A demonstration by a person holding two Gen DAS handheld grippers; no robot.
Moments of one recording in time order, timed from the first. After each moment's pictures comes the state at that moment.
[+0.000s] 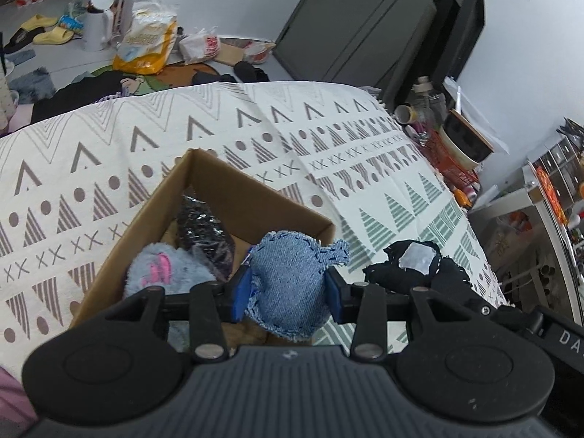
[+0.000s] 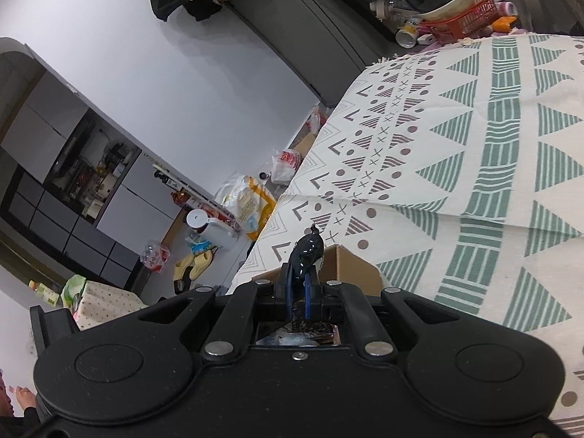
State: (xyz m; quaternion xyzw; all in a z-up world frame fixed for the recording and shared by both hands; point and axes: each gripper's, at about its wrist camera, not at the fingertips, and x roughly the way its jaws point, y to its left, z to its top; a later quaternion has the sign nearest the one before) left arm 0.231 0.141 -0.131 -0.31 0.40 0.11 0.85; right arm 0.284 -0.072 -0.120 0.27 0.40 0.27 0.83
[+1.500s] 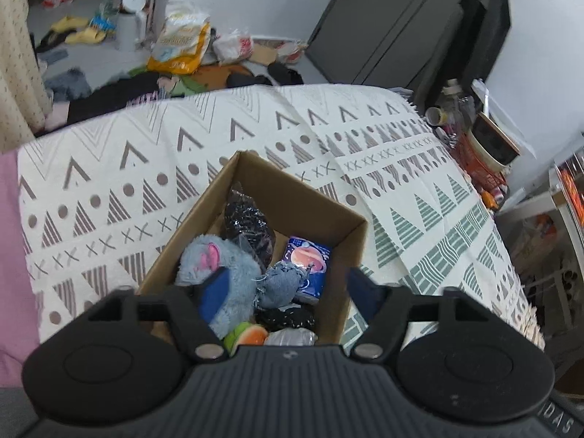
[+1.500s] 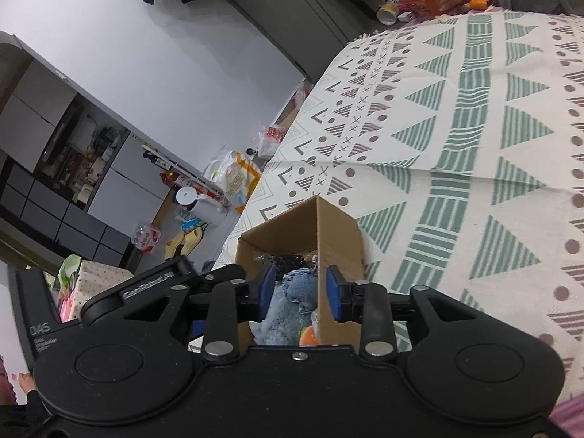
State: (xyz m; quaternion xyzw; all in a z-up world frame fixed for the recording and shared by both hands) left arm 0.207 0.143 -0.106 -0.29 0.42 0.15 0.85; right arm 0.240 -0.094 -0.113 0.26 0.44 0.25 0.82
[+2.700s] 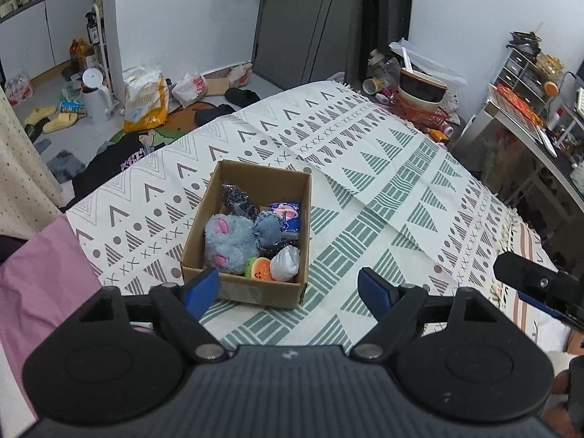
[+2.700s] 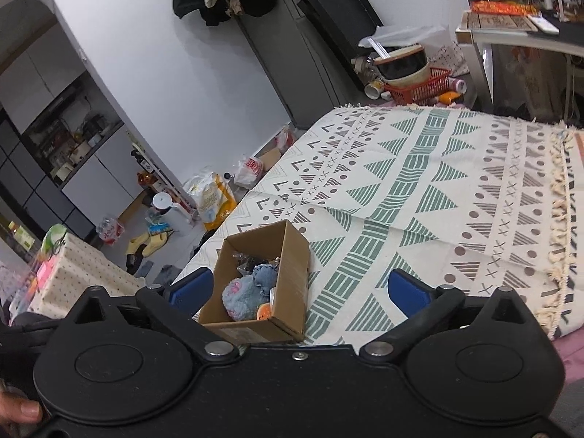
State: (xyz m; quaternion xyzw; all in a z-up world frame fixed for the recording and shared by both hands) left arm 0.094 0.076 -0.002 -0.14 0.43 0.09 0.89; right arm 0.138 -0.159 -0.019 0.15 0.37 0.22 0.89
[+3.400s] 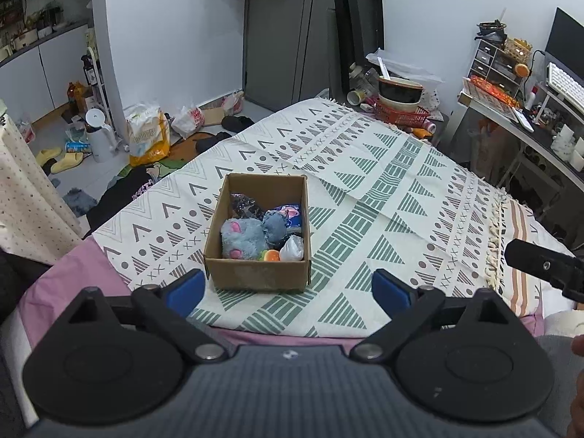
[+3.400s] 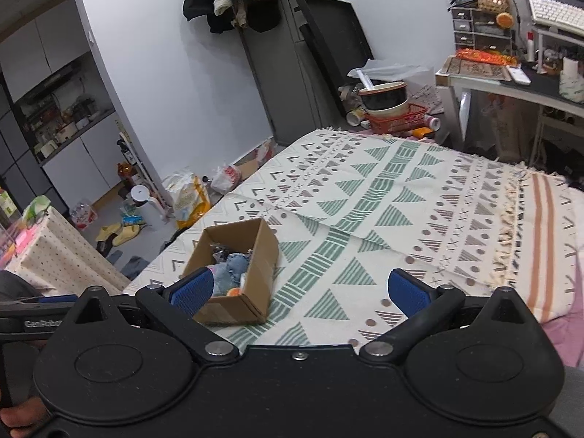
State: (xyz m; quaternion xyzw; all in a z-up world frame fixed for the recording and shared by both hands) left arm 0.023 0.055 0.024 -0.08 0.40 0.08 0.91; right arm 0.074 -0.178 0.003 0.08 0.33 0.18 0.92
